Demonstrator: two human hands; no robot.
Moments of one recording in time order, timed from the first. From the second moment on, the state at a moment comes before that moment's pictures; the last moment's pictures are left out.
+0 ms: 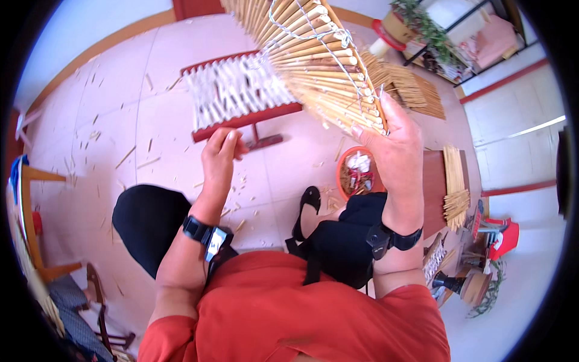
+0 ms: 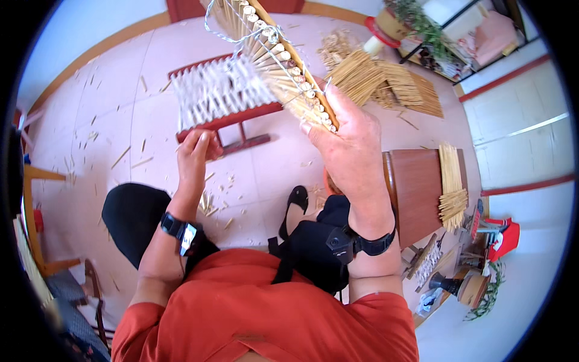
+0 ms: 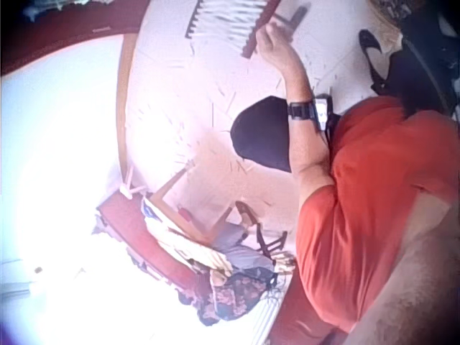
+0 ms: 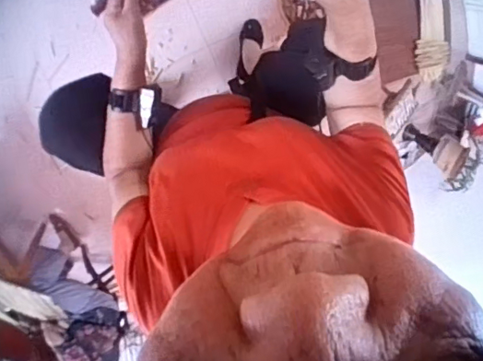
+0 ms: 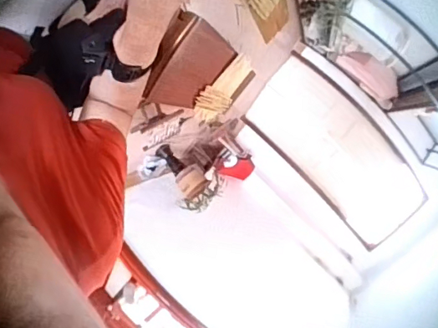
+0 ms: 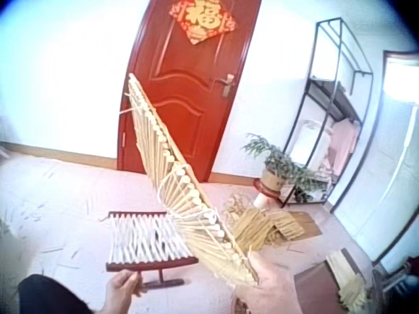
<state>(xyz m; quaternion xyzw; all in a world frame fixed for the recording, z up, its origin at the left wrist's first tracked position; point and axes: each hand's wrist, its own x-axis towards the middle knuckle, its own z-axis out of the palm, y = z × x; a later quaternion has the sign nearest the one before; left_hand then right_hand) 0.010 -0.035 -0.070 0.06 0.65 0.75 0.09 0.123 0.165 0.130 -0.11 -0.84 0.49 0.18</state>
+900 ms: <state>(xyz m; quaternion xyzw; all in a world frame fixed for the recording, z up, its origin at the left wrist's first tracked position) 0.027 -0.041 -0.063 0.07 0.63 0.76 0.11 0.146 0.176 0.127 -0.06 -0.87 0.43 0.23</state>
